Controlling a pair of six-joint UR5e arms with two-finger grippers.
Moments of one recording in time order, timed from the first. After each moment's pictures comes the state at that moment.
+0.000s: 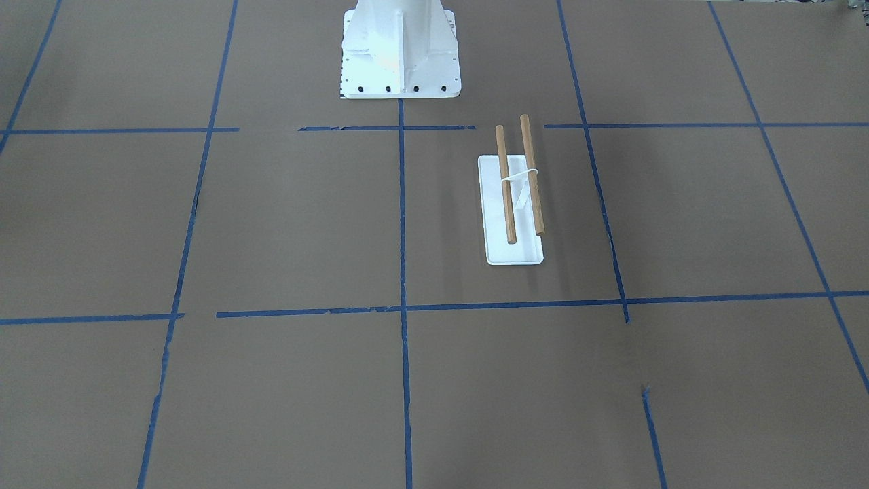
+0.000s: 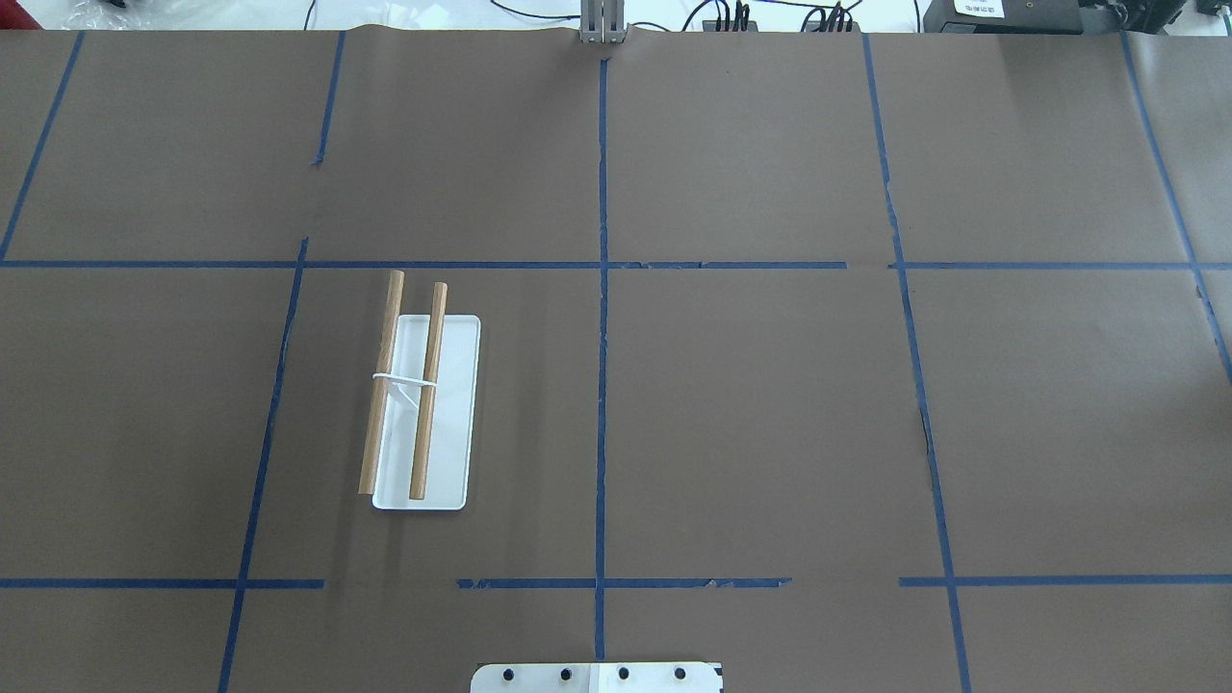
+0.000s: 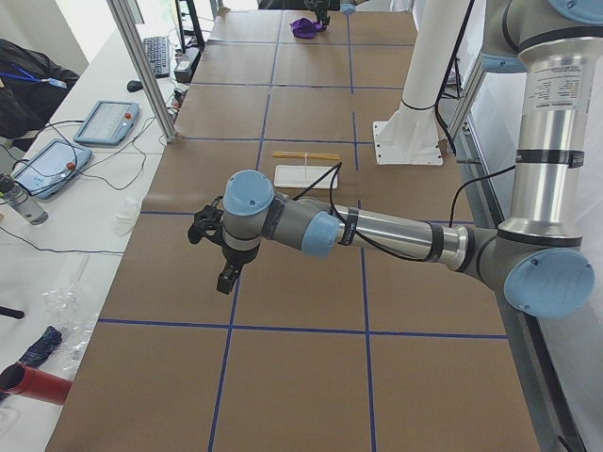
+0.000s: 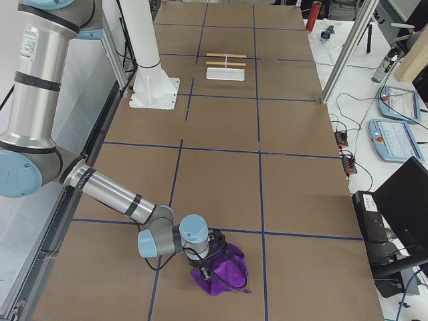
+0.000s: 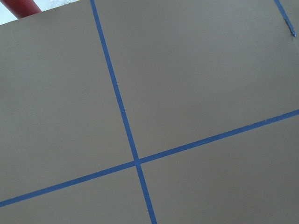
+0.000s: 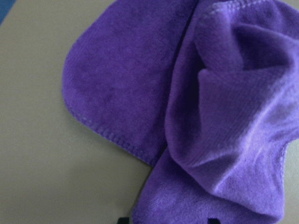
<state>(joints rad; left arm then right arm) -1.57 -1.58 -1.73 -1.75 -2.35 0.05 1.39 -1.82 1.25 -0.84 2.13 -0.29</state>
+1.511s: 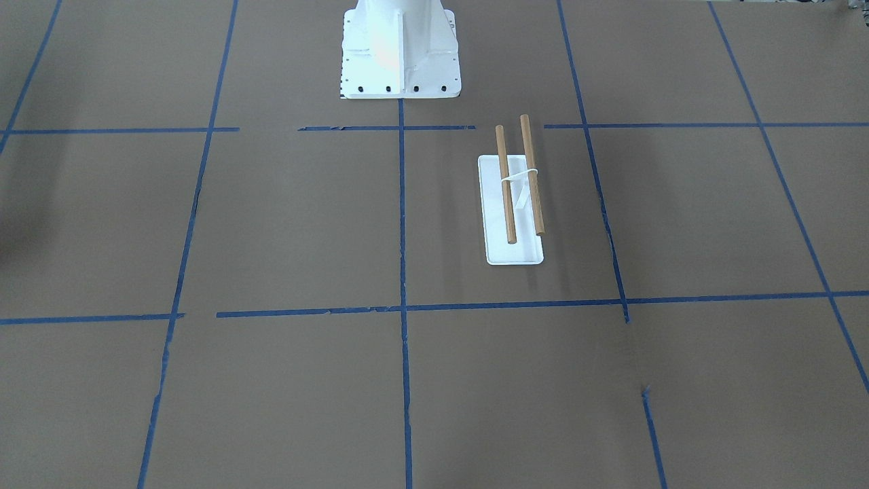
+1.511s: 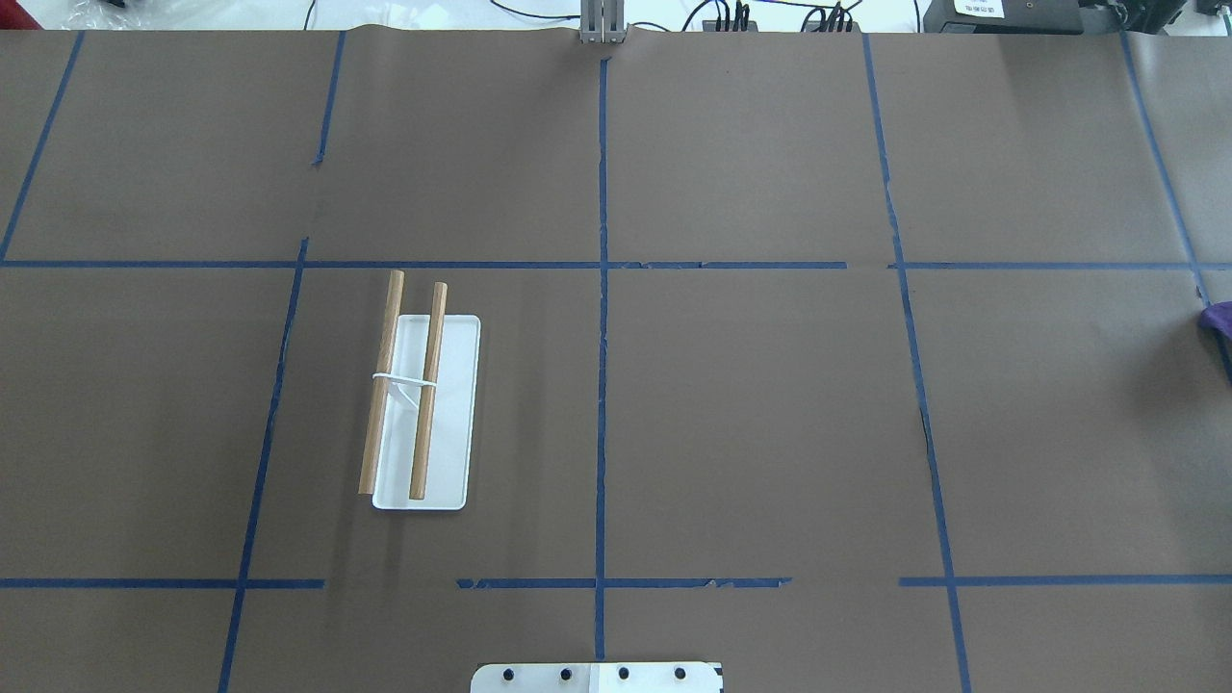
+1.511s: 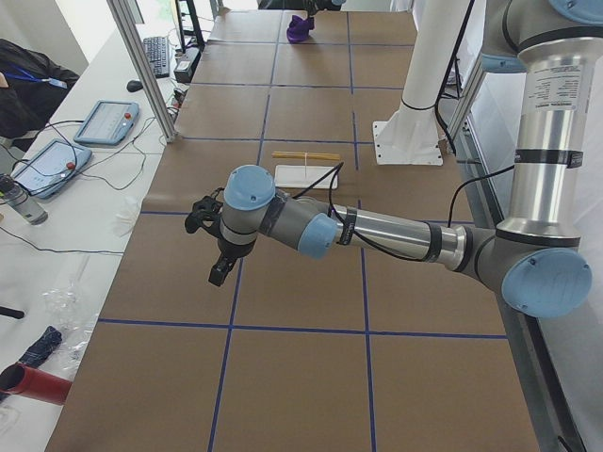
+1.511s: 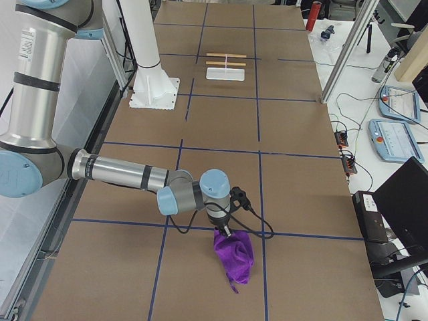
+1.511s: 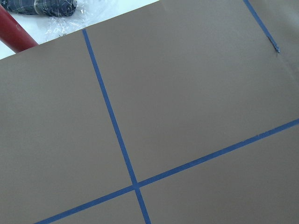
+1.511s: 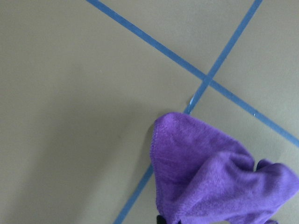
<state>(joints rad) -1.57 -1.59 -1.75 -1.88 -2.36 0.01 1.46 -1.74 1.82 -1.43 2.25 -0.34</state>
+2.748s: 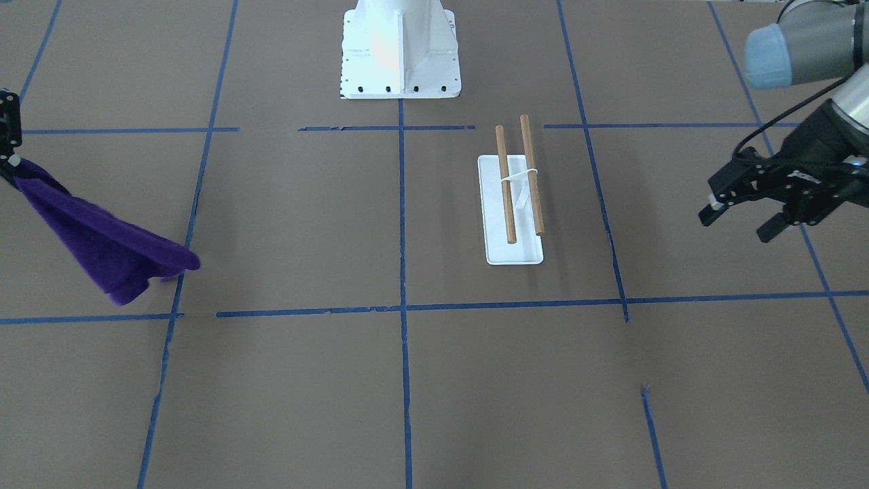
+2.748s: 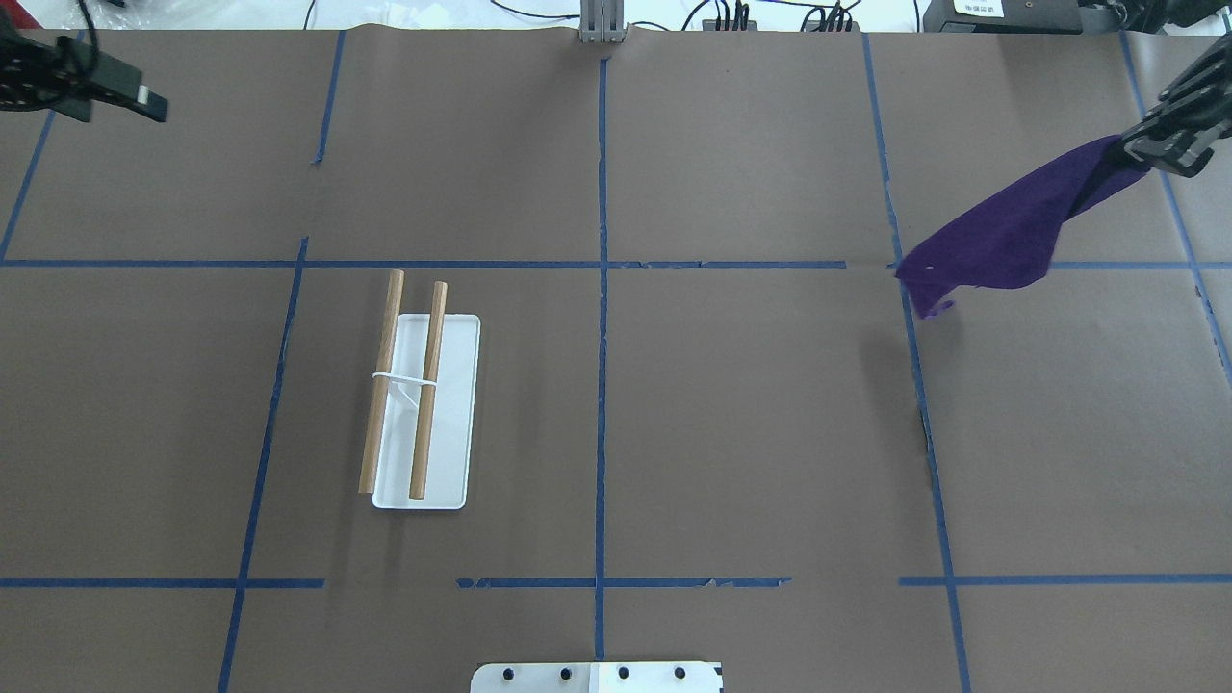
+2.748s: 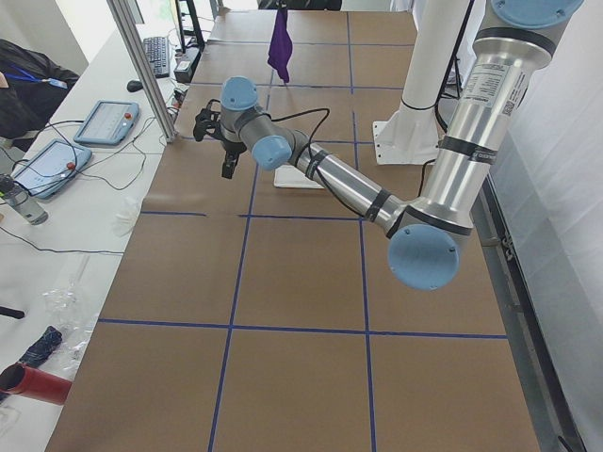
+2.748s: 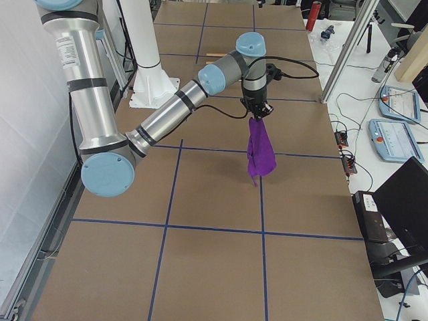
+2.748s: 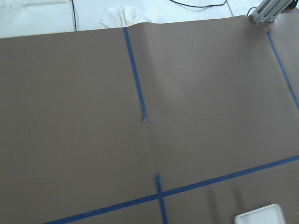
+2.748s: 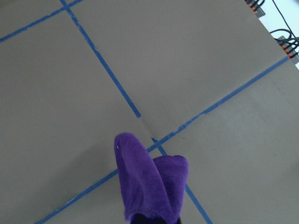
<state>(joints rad) -1.16 -1.93 -1.80 -1.91 -2.36 -0.86 1.20 -1.29 2.10 -1.75 2.29 -0.33</state>
